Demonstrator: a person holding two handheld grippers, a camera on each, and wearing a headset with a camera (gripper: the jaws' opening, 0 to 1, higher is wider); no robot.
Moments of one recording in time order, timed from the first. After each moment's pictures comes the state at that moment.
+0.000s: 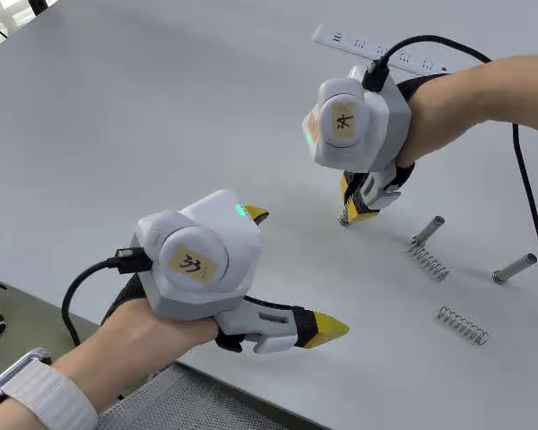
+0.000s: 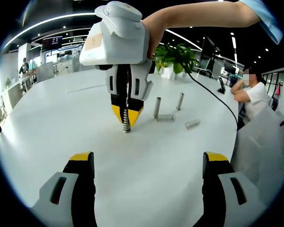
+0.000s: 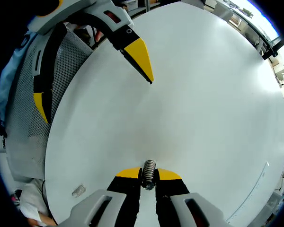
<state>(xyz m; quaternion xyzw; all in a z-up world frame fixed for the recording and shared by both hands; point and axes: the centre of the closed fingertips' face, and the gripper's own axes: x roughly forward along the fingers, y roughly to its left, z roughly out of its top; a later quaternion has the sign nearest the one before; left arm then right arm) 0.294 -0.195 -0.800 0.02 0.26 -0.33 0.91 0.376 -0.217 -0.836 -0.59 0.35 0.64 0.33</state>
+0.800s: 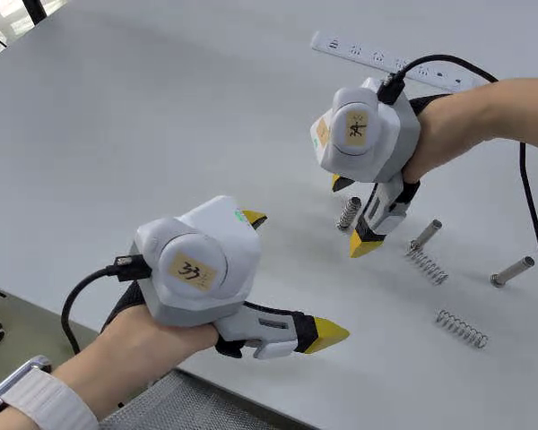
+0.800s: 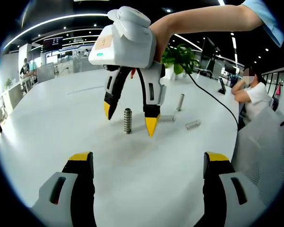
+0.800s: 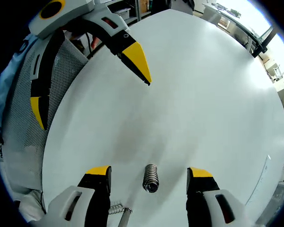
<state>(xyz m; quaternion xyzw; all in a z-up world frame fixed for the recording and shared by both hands) 0.295 -0.194 -0.798 0.02 0.25 -0.32 0.91 0.378 -0.215 -0.846 -0.56 0.34 0.65 0.38</state>
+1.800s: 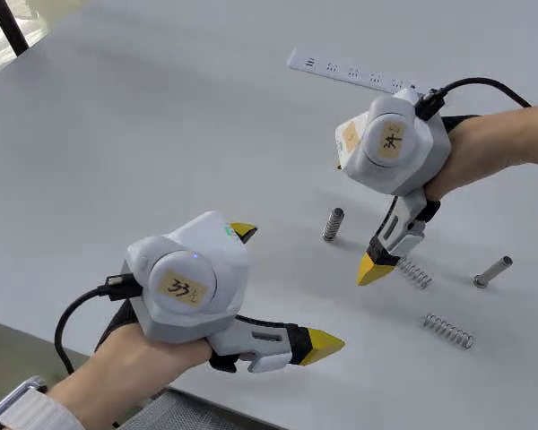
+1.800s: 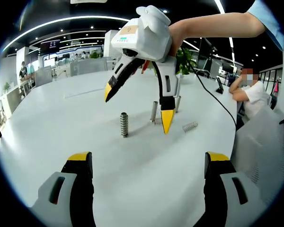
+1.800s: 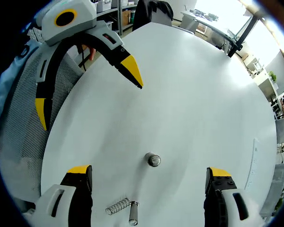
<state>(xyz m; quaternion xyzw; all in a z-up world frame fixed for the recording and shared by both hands) 0.295 -0.199 -0.792 0.03 0.25 -0.34 0.91 0.381 -0.233 -0.816 -0.51 0.31 0.64 0.48</state>
